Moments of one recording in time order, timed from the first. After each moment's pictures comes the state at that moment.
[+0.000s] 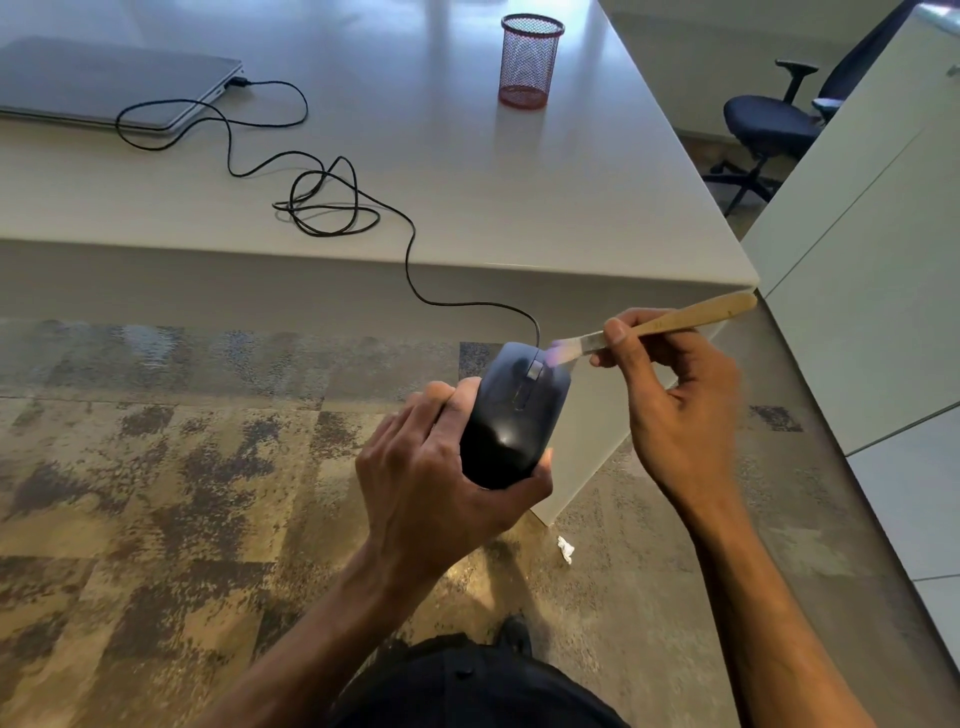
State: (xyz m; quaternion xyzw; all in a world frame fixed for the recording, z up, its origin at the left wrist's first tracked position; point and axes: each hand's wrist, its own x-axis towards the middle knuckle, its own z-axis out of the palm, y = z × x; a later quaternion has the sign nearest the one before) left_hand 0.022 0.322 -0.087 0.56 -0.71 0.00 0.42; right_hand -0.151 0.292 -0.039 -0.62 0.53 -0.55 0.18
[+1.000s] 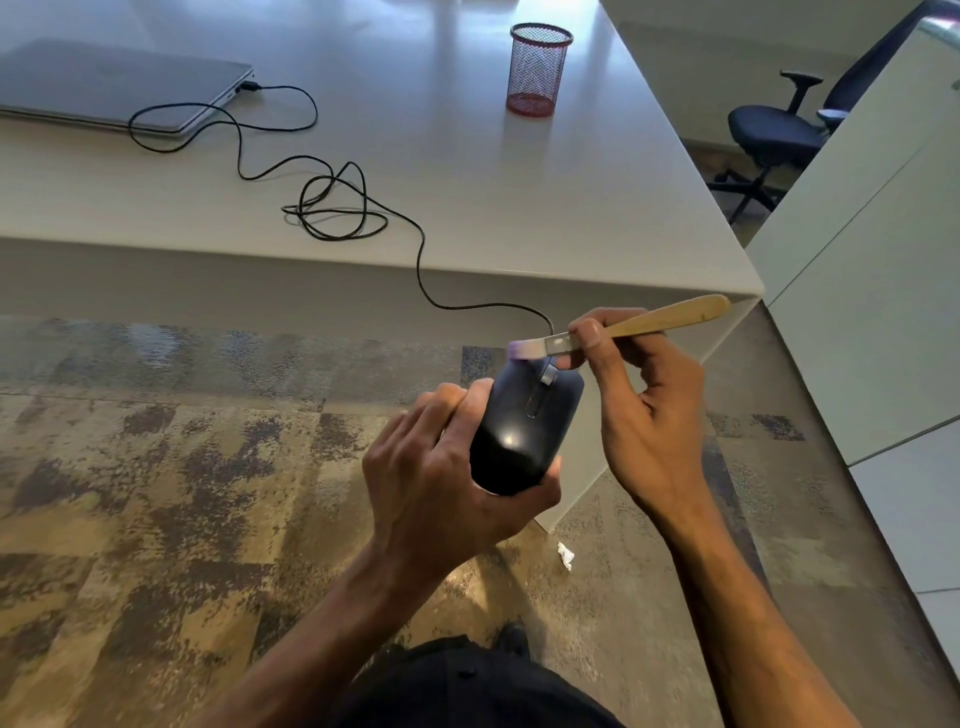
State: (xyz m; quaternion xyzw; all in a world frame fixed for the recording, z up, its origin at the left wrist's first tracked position) left_hand 0.023 0.318 -0.088 0.52 -0.73 0.03 0.44; right_hand -0.130 0.287 -0.042 -0.62 0.51 -0.56 0.20
